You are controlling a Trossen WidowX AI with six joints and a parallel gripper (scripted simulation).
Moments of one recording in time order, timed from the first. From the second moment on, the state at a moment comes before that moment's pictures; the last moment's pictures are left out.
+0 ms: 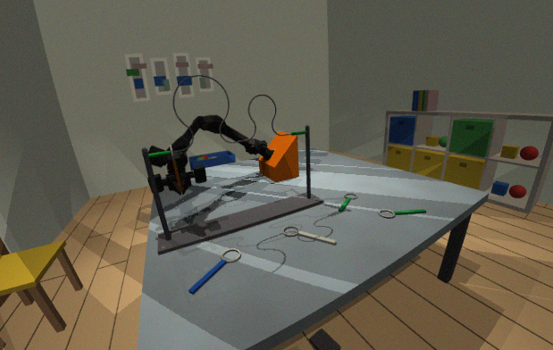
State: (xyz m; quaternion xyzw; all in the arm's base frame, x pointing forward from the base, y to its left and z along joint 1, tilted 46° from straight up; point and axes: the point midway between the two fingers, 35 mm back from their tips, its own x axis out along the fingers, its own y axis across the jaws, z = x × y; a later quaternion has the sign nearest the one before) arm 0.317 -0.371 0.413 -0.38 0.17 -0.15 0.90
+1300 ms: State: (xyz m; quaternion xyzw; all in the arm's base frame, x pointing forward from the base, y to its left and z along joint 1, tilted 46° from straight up) arm 0.308 -0.300 0.364 -0.19 0.26 -0.14 0.94
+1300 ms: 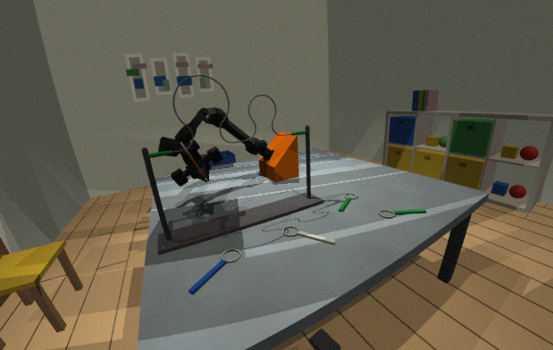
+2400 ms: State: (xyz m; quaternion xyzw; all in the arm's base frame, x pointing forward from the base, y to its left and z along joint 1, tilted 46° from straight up) arm 0.328 -0.196 0.355 0.16 0.23 -0.05 0.96
